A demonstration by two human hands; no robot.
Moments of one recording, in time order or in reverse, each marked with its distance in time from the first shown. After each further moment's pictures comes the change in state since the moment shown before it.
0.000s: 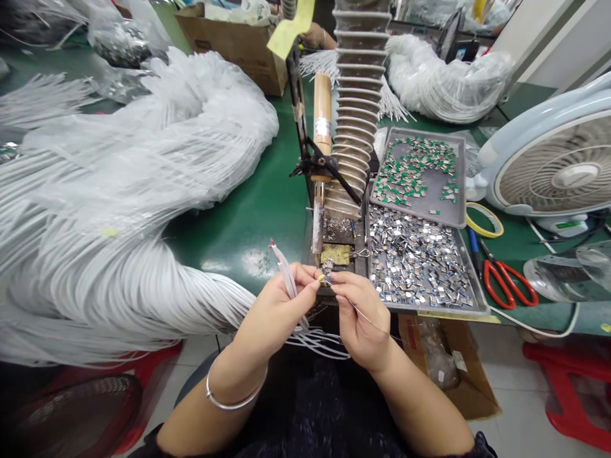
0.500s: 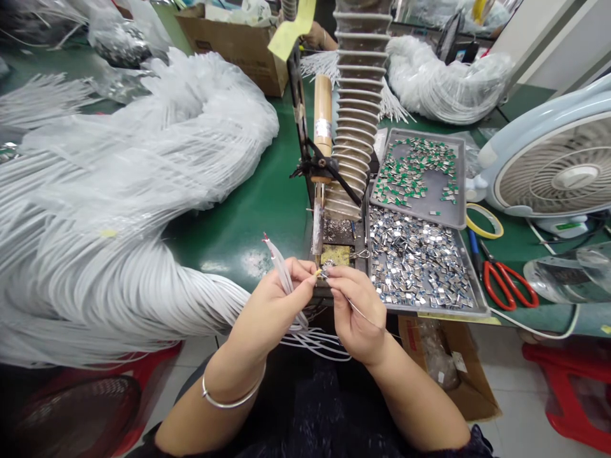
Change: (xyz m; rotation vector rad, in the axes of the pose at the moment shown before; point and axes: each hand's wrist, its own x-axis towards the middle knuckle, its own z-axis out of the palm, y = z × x) left_hand 0.003 0.005 -0.004 0.029 0.038 0.035; right_hand 0.009 0.000 0.005 -0.013 0.007 -0.051
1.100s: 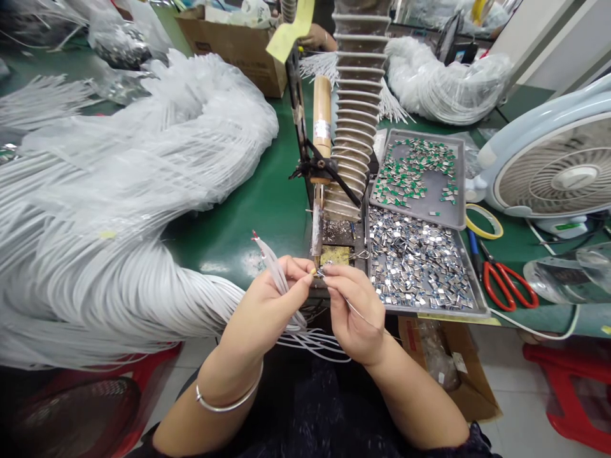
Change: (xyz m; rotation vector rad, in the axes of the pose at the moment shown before) left_hand -0.002 0.008 -0.002 0.026 0.016 0.031; right_hand 0.006 -0.001 0.002 -0.017 0.007 -0.012
